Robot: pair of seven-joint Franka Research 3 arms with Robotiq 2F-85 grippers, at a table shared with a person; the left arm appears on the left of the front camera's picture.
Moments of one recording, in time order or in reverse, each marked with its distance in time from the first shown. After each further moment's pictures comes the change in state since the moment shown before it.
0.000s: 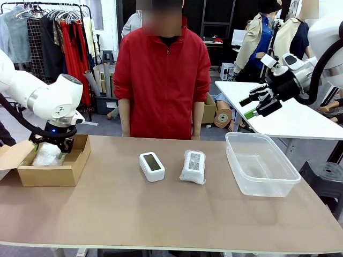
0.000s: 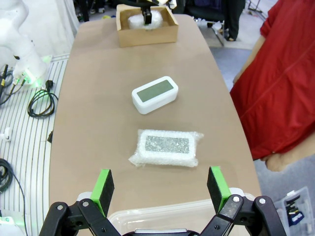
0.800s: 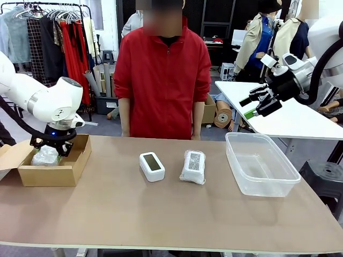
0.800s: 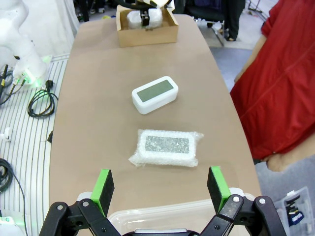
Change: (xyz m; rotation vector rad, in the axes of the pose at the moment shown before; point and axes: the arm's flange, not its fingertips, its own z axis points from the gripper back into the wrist) left arm -0.005 -0.005 -0.011 -0.003 0.021 -0.024; right arm 0.000 0.000 0.000 0.000 0.000 0.000
